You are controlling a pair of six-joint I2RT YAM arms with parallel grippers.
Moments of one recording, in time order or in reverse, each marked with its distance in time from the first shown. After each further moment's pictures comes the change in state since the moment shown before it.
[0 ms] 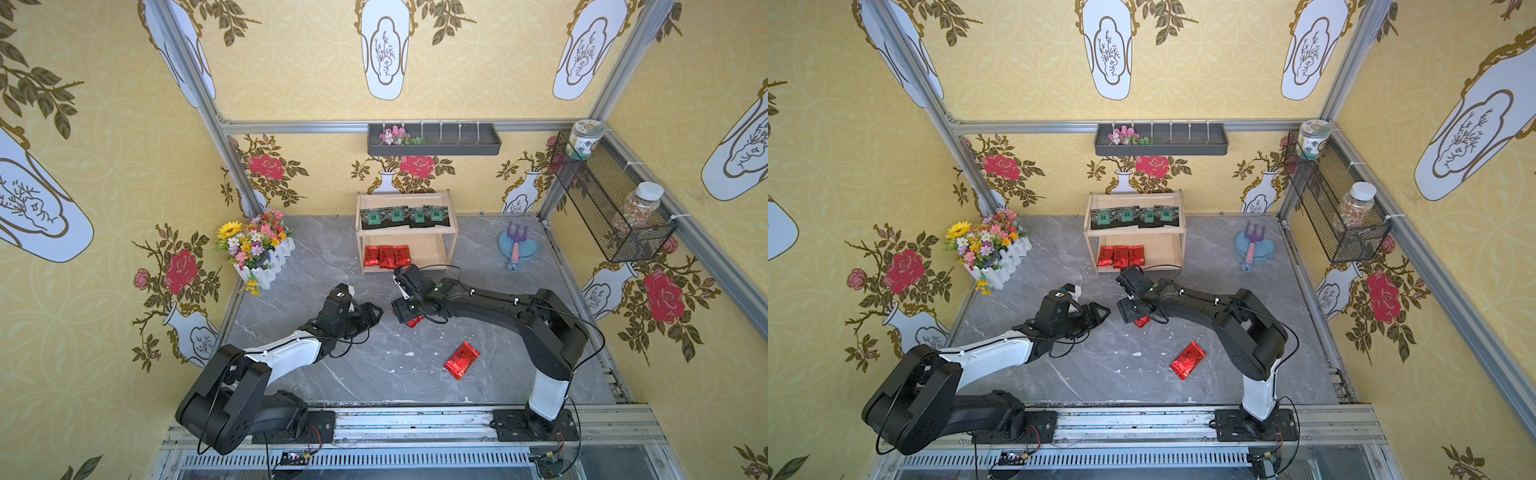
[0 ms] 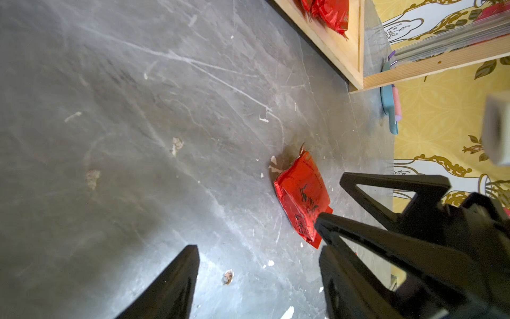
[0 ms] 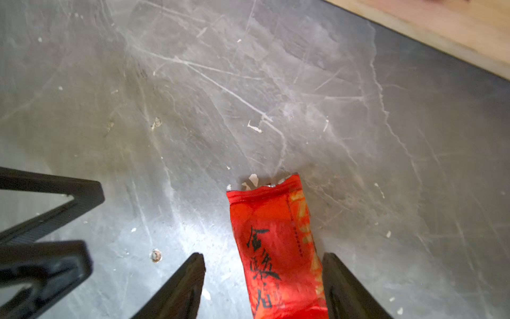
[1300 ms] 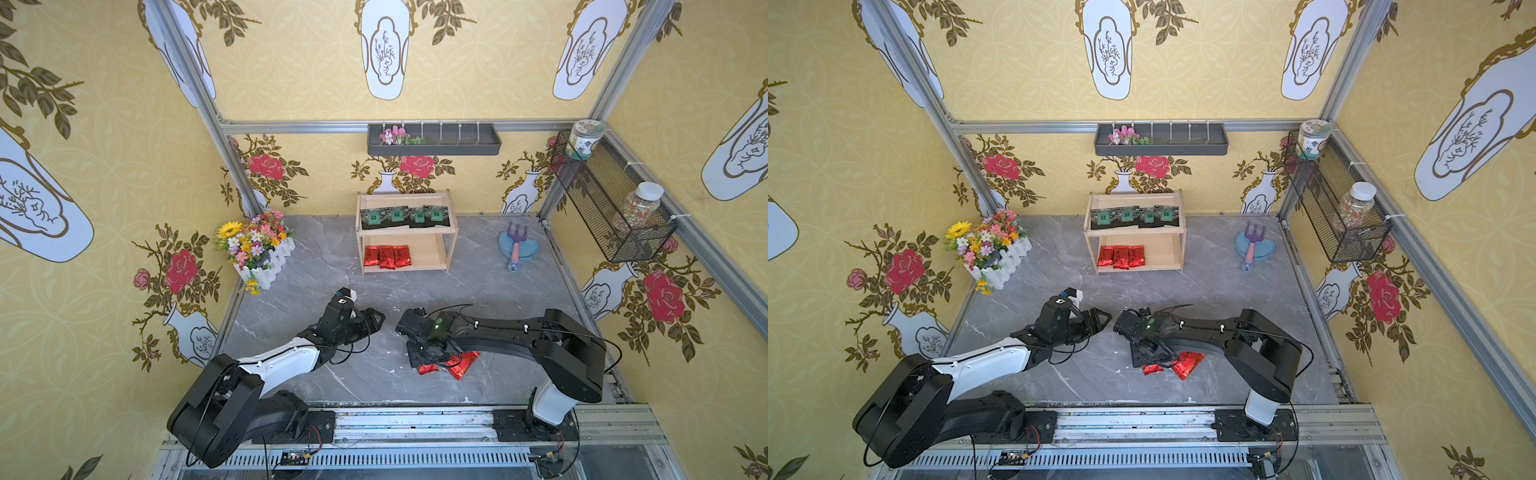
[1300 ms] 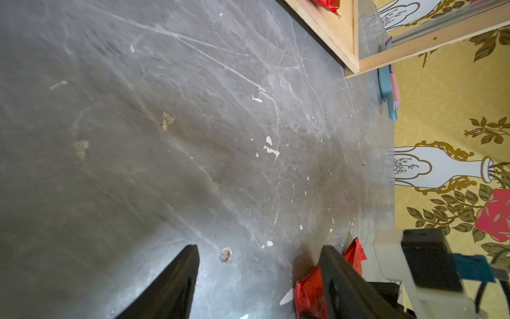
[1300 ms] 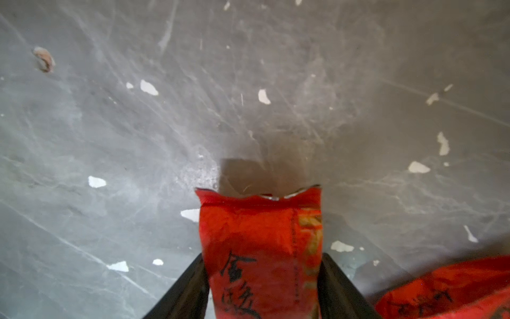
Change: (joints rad) left arm -0.055 -0.066 -0.043 -0.010 -0.035 0.002; right arm 0.226 -0.117 -0.211 -0.245 0.014 0.491
